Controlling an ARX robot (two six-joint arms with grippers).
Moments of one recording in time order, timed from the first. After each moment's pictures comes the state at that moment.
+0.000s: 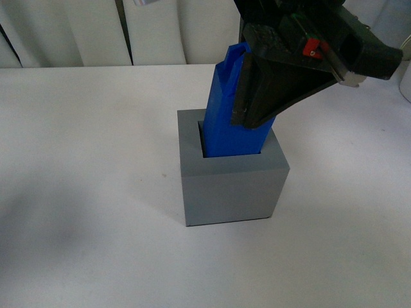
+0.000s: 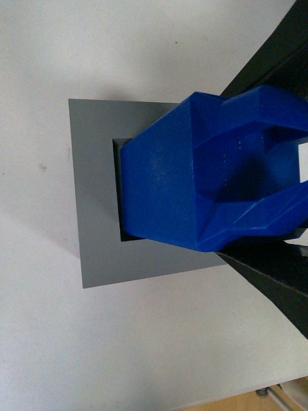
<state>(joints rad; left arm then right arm) 0.00 0.00 0.02 0.00 0.00 0.00 0.51 1.93 1.70 -1.12 -0.17 -1.14</state>
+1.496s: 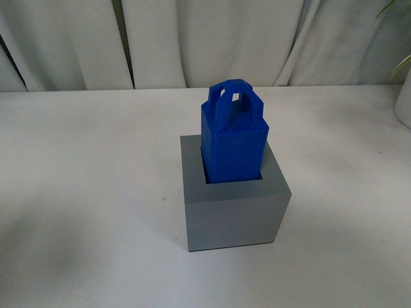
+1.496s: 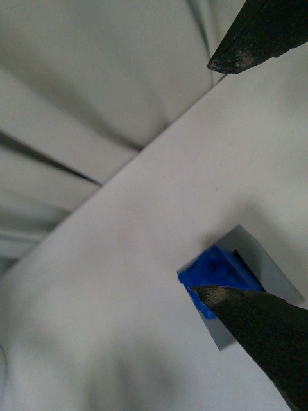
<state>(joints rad) 0.00 0.00 0.02 0.00 0.00 0.00 0.24 1.21 0.96 -0.18 -0.53 -0.61</state>
